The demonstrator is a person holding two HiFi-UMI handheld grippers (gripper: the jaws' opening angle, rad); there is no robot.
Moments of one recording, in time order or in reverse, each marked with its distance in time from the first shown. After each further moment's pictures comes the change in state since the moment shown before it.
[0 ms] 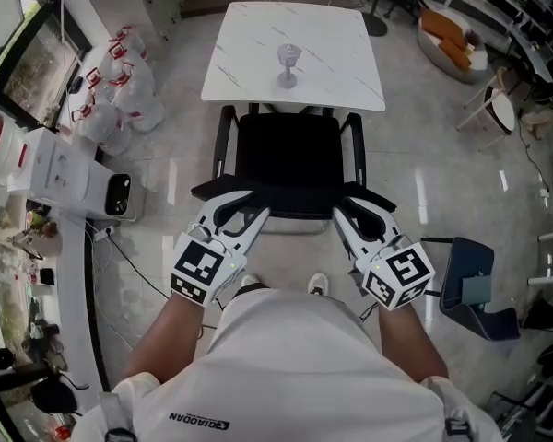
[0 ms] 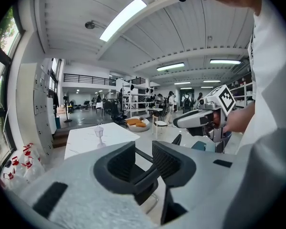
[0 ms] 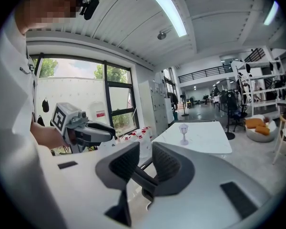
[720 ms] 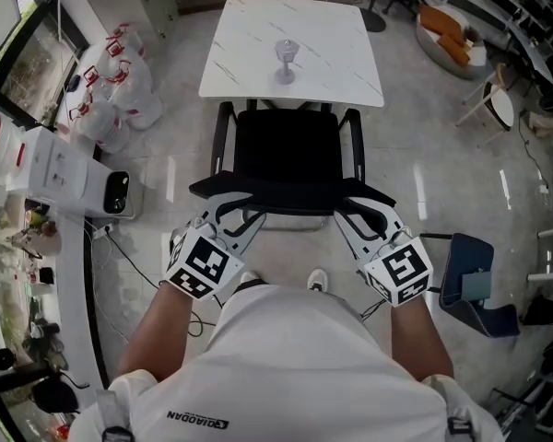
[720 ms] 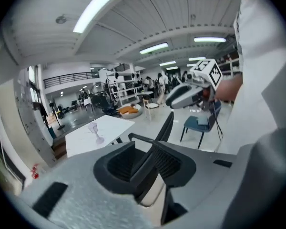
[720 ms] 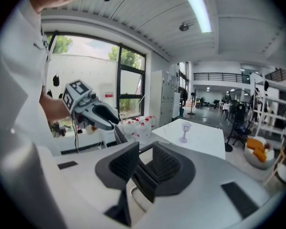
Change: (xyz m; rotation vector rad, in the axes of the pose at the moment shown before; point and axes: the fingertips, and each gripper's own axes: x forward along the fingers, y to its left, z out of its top) left arm 0.003 -0.012 -0.037 0.215 0.201 -0.094; right arm -0.005 0.001 -0.018 -0.247 0.150 0.046
